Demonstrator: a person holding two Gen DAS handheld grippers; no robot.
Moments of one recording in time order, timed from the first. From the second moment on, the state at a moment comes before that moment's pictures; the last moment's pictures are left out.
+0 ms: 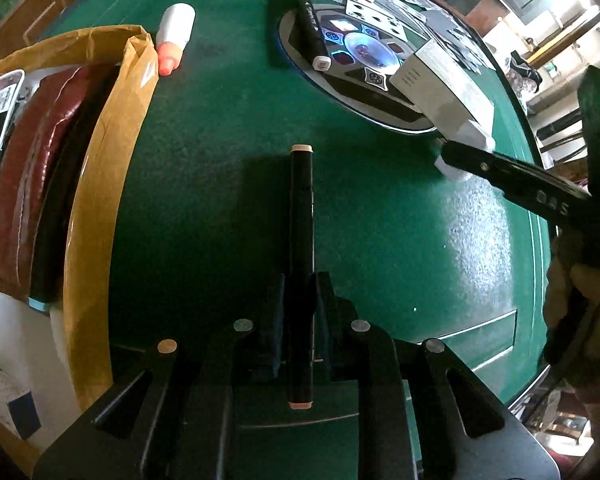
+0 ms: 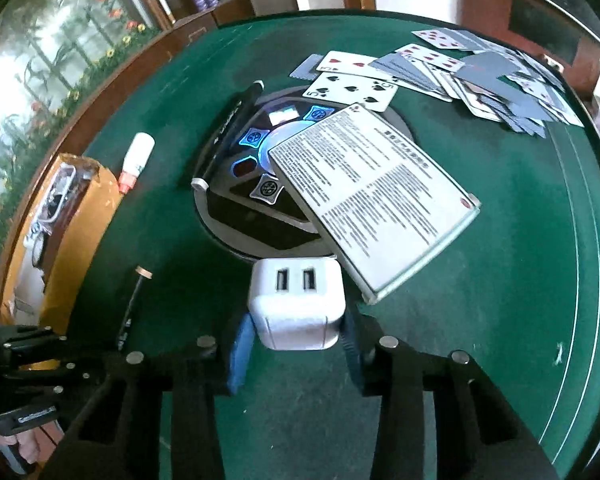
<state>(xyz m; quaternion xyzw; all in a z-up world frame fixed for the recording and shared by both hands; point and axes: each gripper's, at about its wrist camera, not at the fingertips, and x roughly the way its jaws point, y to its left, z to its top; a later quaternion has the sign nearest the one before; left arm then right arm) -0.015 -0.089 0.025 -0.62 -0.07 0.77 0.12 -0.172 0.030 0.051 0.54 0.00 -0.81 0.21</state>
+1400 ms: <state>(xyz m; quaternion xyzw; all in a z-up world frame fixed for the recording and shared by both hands) -0.006 -0.119 0.074 -0.58 -0.09 0.80 0.14 -0.113 -0.014 0.068 0.55 -0.06 -0.79 0.25</state>
